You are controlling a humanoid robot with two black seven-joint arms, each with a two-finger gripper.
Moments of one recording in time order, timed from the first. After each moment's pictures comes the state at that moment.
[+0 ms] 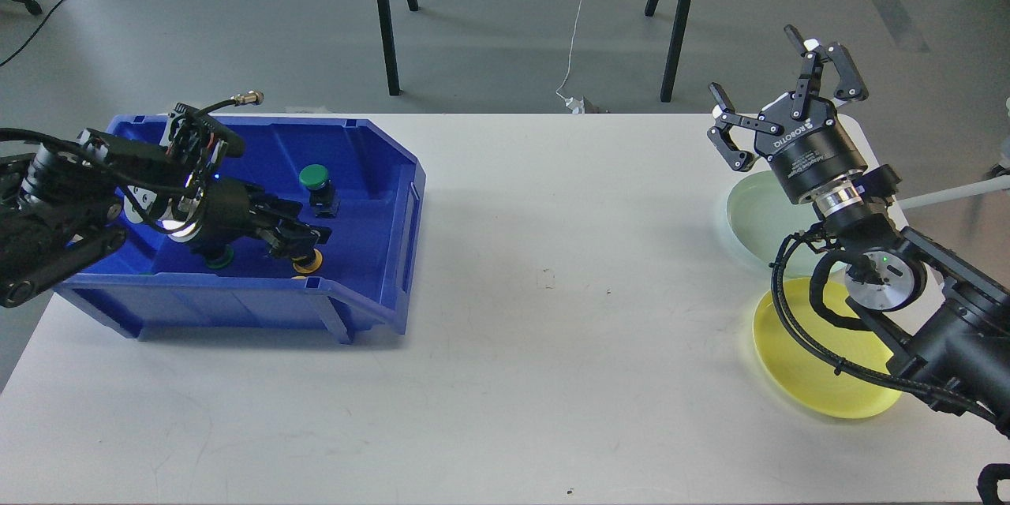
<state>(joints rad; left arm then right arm) -1.09 0.68 0.04 -0.93 1.75 -0.33 -0.49 0.60 -0.40 0.76 0.90 -0.05 0.49 0.47</state>
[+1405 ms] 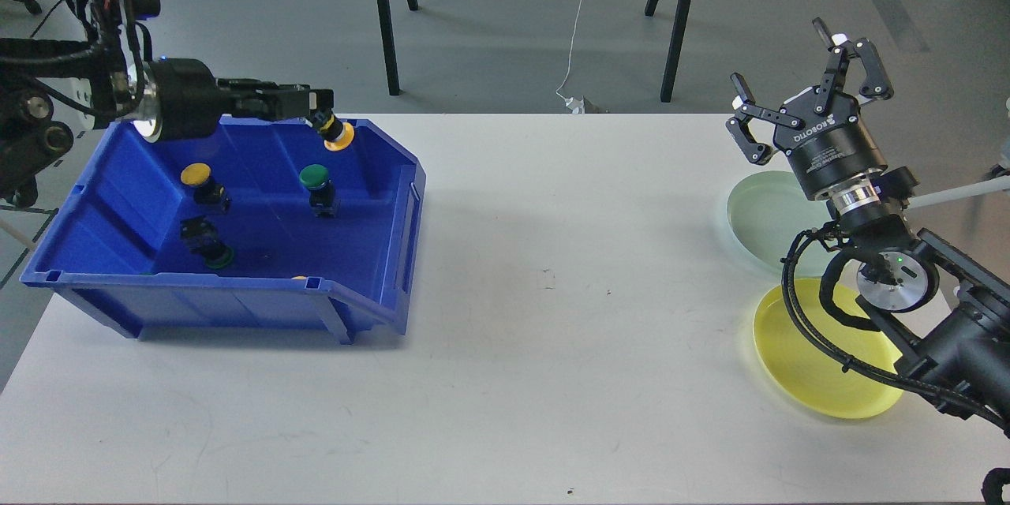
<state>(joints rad) -1.12 0.80 -0.44 -1.07 1.27 -0.48 -0.49 0.57 -0.45 0.83 0.96 -0.05 0.49 0.47</state>
